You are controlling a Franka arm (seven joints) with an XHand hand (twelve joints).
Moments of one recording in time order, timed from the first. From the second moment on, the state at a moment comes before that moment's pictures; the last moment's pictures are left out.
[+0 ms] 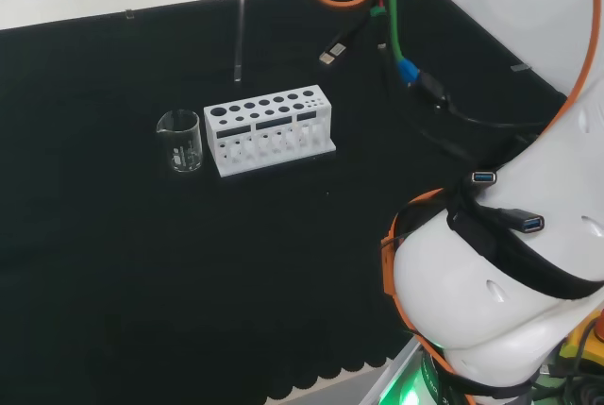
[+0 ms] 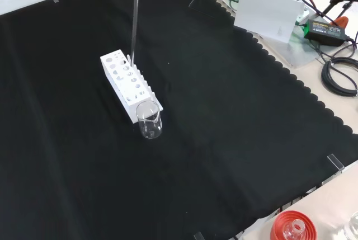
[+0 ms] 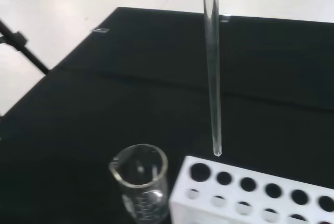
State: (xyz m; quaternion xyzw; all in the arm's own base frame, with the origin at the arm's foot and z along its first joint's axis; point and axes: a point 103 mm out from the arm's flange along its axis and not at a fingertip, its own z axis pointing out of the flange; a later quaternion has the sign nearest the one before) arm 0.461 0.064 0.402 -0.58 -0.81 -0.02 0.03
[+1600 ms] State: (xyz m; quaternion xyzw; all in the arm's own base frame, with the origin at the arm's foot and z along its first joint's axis) arm 0.488 0.157 0.365 -0.50 -0.87 -0.01 0.06
